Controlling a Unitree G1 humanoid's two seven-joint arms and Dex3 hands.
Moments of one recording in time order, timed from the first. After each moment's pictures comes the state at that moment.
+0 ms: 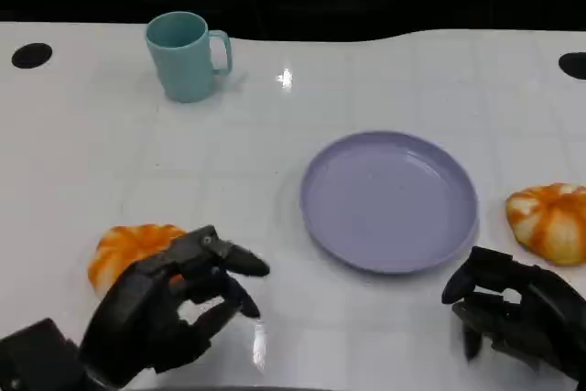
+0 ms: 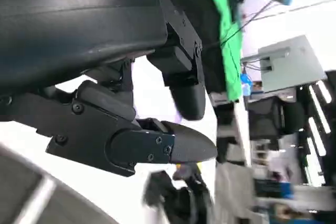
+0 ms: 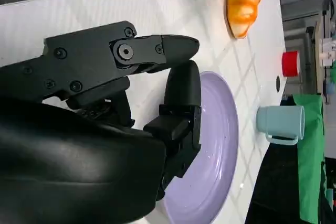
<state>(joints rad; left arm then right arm) 0.07 0.04 0.03 0.17 -0.18 -0.43 -0.57 -0.14 -0.18 -0.02 0.66 0.19 -0.39 0.66</state>
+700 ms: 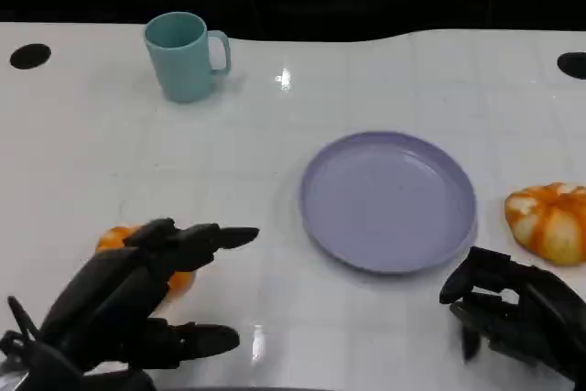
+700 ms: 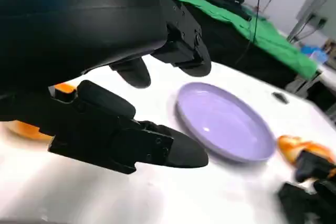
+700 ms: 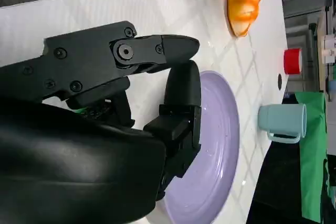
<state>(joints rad) 0.12 0.30 0.00 -0.15 0.46 -0.40 -0.27 -0.13 -0.18 0.00 0.63 0.18 -0.37 0.63</state>
